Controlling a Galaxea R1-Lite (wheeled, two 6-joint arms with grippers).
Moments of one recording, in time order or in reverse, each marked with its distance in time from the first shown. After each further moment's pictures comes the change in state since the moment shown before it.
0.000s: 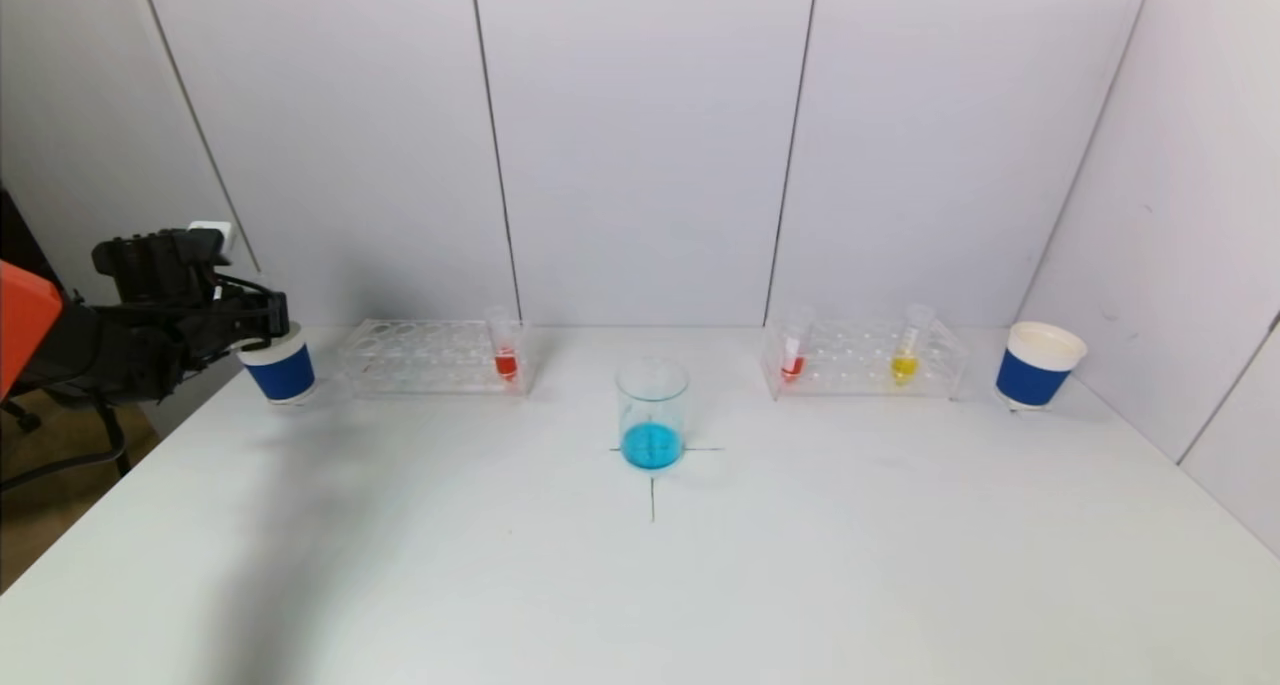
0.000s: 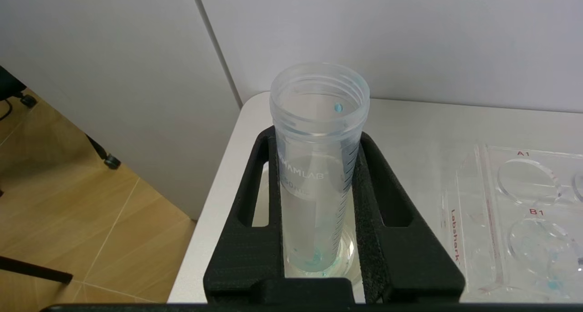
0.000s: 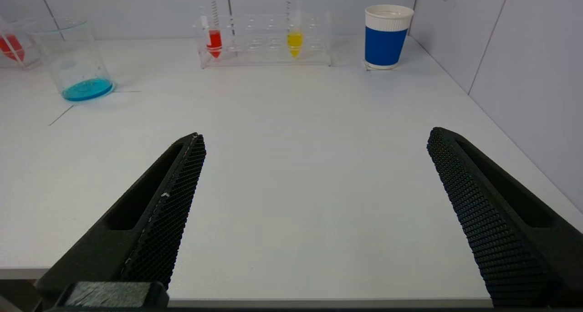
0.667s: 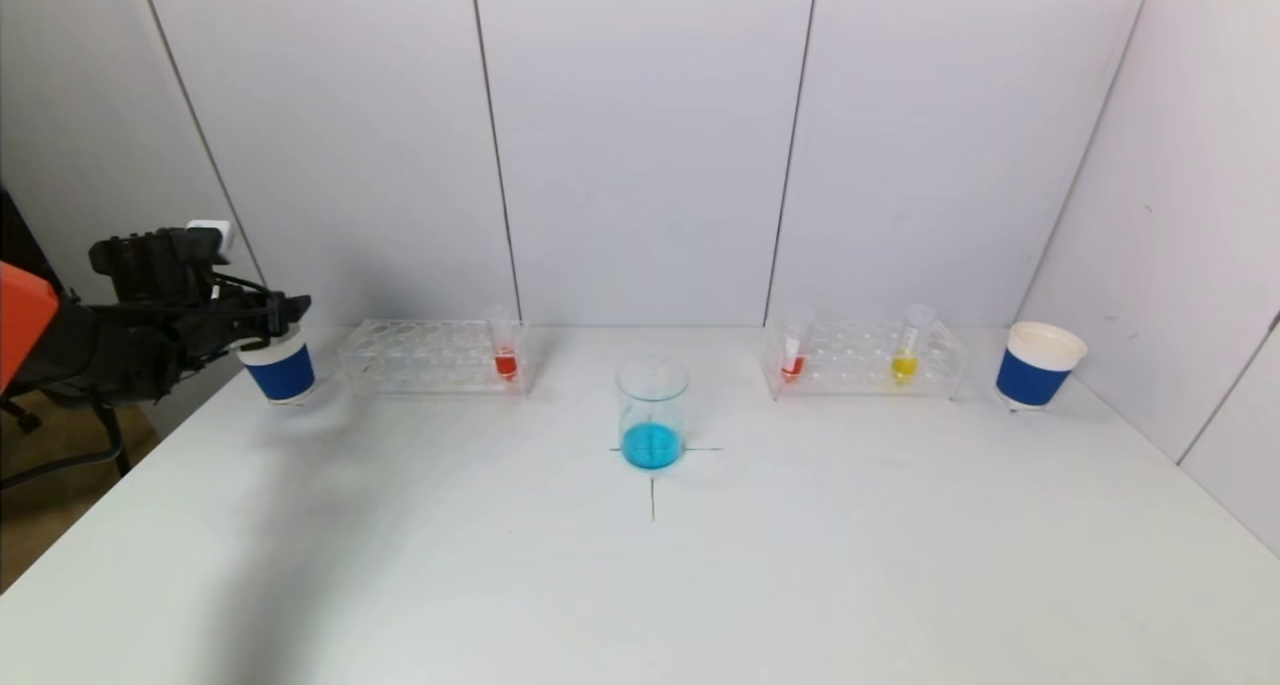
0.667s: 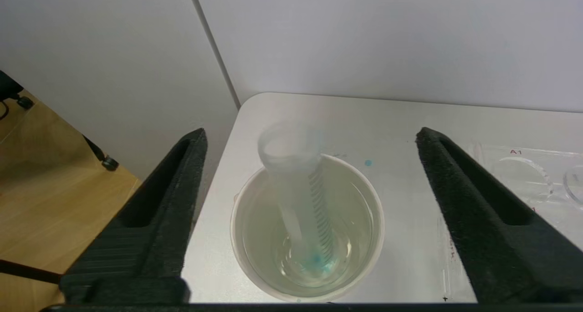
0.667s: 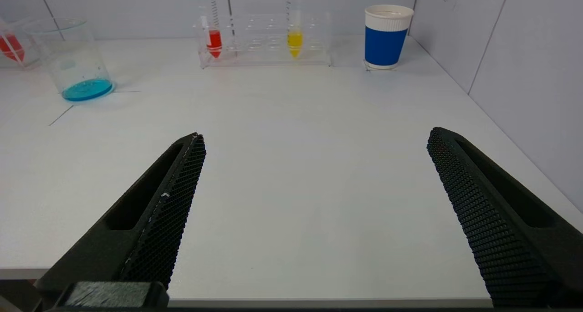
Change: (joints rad) left arm 0.001 -0.009 0.007 0.000 -0.010 0.000; right arm 0.000 0.000 0.000 0.000 0.000 0.000
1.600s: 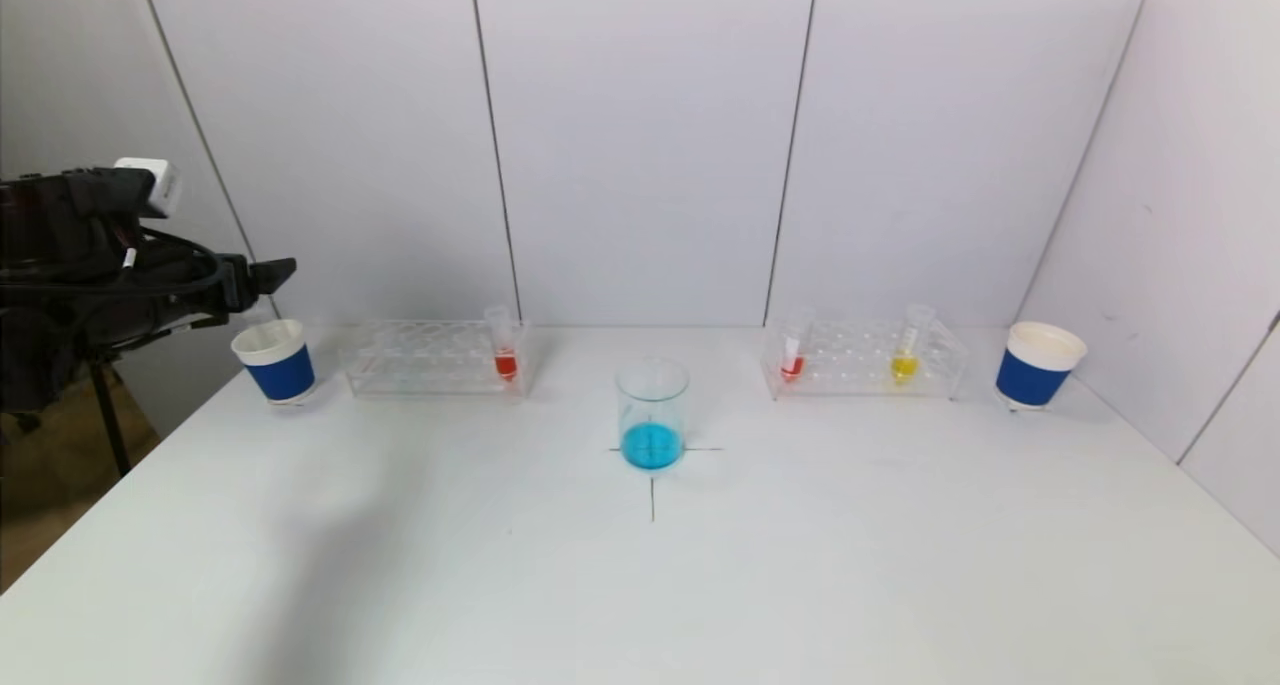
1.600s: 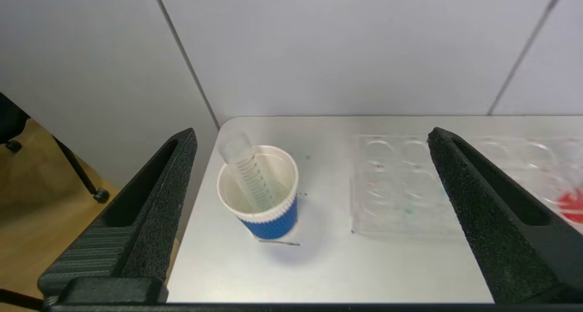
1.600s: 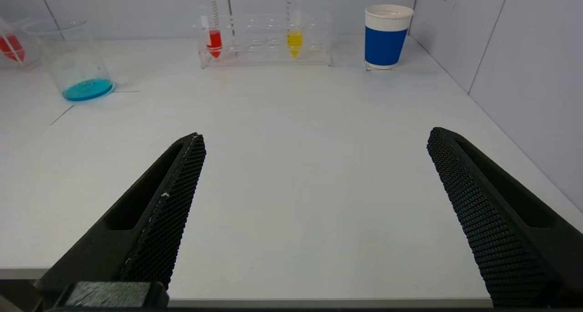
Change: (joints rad) left arm -0.047 -0.430 0.341 0.008 -0.058 0.002; right arm 0.000 0.000 0.000 0.000 0.000 0.000
